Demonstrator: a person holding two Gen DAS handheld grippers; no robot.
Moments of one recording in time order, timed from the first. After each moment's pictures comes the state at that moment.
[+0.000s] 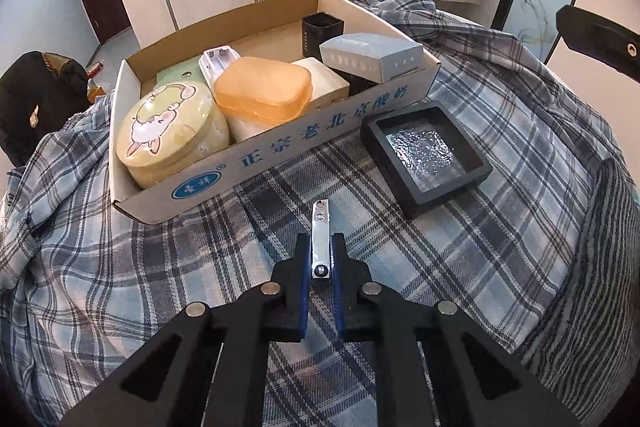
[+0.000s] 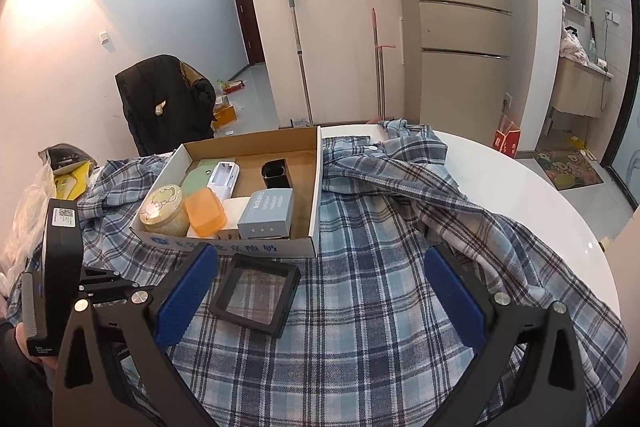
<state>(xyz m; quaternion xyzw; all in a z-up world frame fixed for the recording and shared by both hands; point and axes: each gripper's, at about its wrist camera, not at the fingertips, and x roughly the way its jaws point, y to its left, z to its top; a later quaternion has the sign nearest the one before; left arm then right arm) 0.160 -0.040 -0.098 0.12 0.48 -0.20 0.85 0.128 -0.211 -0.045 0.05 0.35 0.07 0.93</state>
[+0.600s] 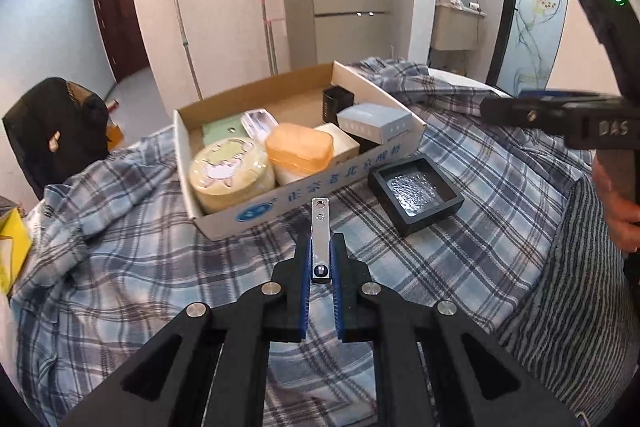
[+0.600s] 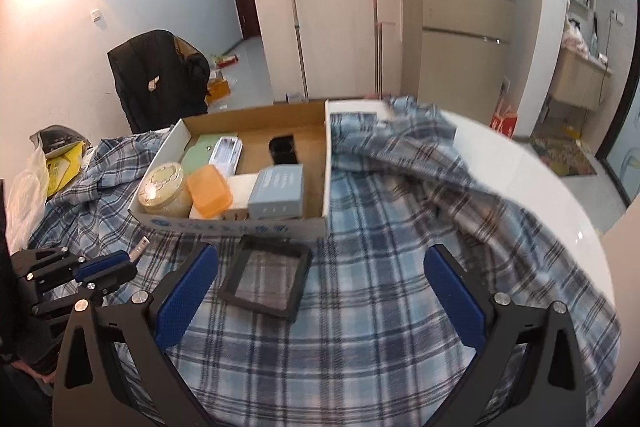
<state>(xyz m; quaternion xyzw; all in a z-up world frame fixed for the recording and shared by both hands) 0.115 -0.008 -0.052 0.10 0.38 -0.20 0.90 0.134 -0.187 -0.050 0.04 0.40 0.06 0.91</state>
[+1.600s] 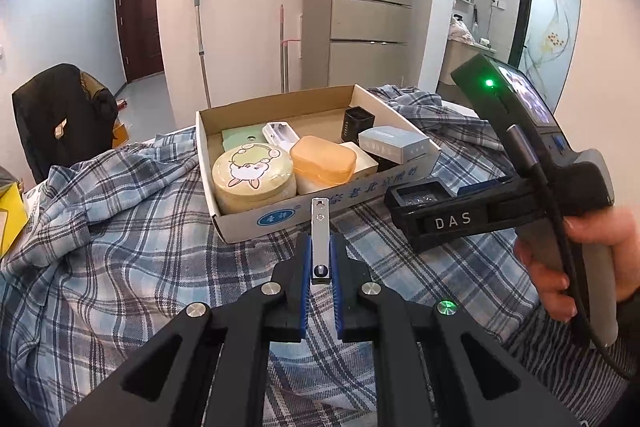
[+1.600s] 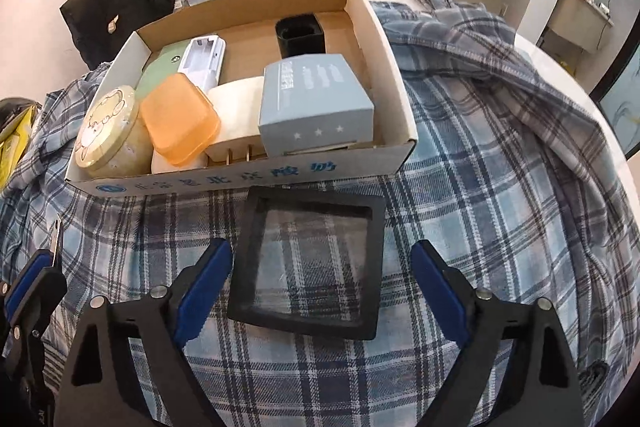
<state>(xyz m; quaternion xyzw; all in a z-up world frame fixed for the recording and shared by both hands) 0.116 0.013 -0.057 0.05 0.35 -0.19 0.92 0.191 -0.132 -0.130 0.05 0.54 0.01 0.84</state>
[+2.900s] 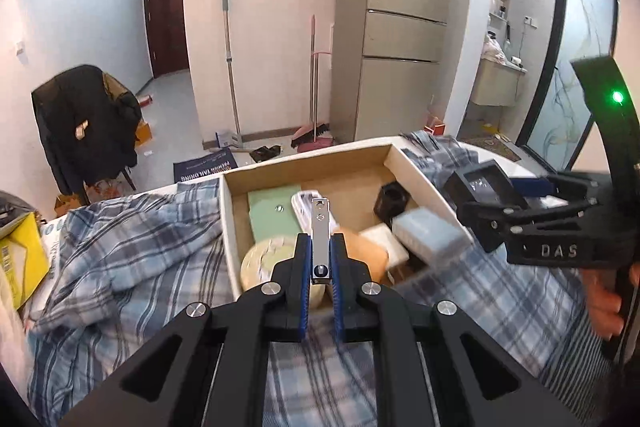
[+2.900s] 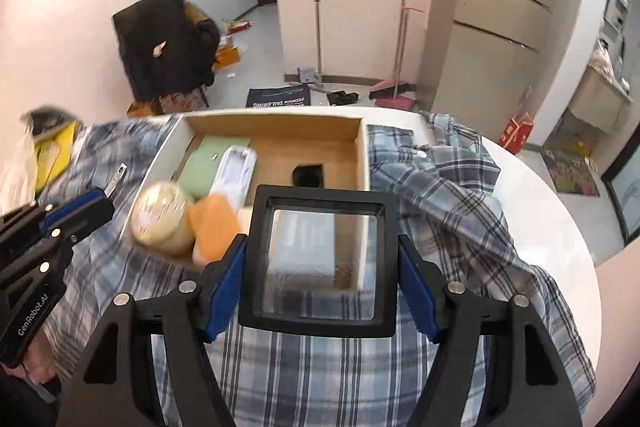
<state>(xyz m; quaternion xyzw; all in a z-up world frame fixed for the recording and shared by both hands) 0.196 0.005 0.000 0.02 0.35 -0.14 0.92 0.215 -0.155 -0.034 0.00 0.45 0.08 0.89</state>
